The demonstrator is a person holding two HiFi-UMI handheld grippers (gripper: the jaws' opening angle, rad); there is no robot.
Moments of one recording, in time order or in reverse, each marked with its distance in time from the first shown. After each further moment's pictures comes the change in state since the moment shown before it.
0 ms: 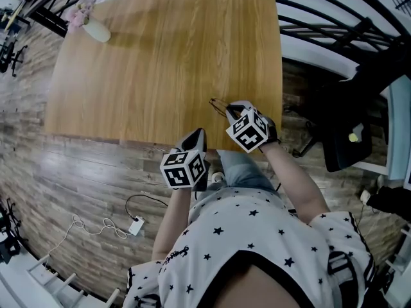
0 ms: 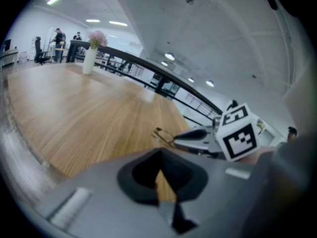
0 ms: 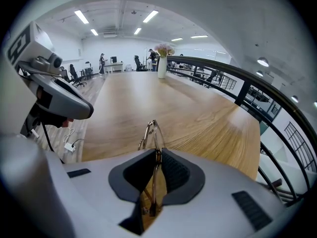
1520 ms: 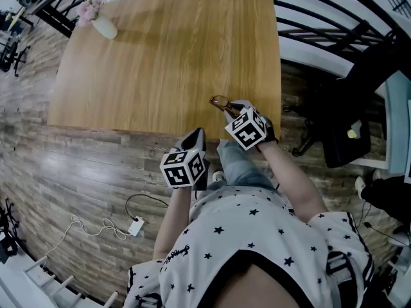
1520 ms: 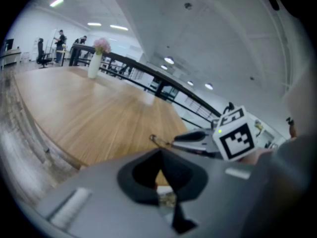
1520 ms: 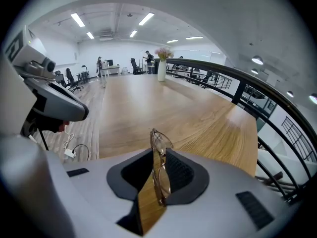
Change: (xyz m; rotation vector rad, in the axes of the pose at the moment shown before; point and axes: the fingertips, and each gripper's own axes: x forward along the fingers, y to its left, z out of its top) left arm -0.041 0.000 -0.012 0.002 -0.042 -0.001; right arm -0.017 0.033 0.004 0.048 -0.021 -0.022
